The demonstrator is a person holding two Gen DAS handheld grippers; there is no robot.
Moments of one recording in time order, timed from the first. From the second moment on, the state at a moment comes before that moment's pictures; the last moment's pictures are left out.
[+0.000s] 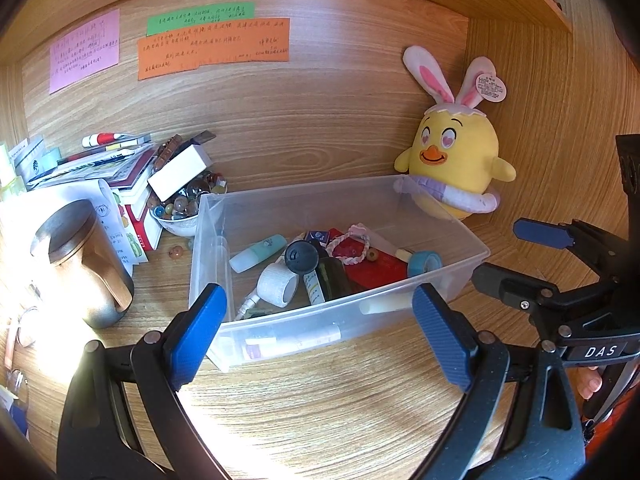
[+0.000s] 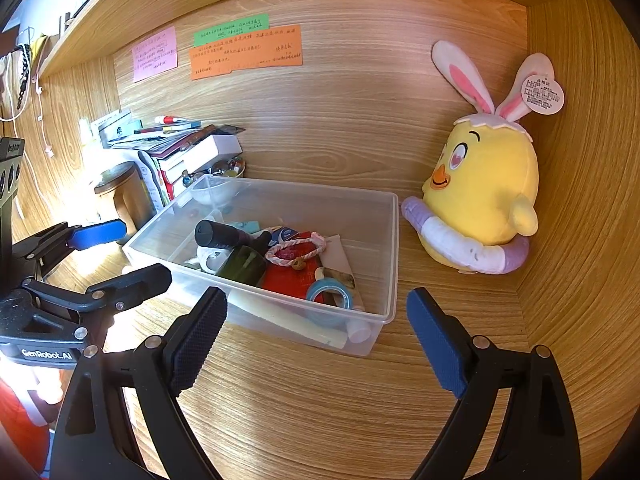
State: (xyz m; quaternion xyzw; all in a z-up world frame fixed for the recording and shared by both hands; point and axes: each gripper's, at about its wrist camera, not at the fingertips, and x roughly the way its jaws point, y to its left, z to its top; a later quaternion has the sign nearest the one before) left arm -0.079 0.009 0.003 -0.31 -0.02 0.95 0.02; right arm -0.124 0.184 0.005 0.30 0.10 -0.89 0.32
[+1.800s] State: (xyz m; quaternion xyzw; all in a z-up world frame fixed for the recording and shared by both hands) left arm -0.072 0.011 0.004 -0.30 -0.03 0.95 0.01; right arm -0.117 0.180 0.004 0.30 0.10 -0.90 0.31
